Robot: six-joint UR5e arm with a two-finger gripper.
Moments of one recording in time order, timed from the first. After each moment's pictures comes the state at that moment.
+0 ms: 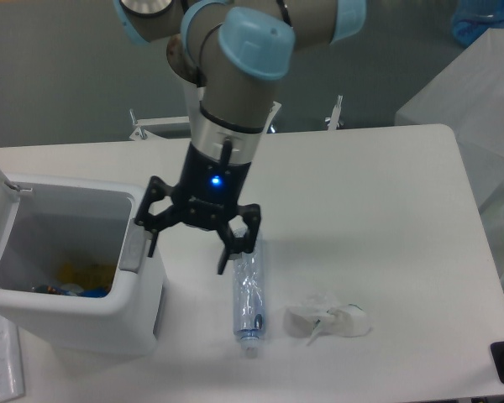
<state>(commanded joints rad) 2.44 -1.80 -1.49 -0.98 1.07 0.43</state>
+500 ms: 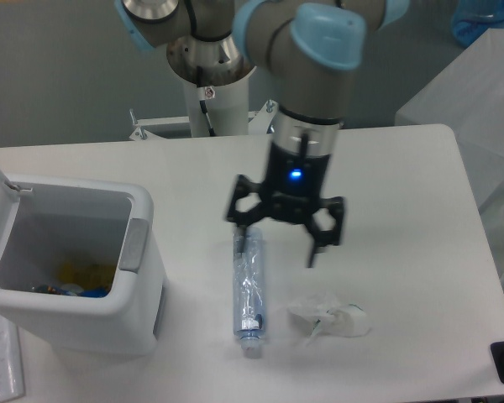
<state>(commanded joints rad) 2.66 -1.89 -1.50 -0.99 1.31 0.96</state>
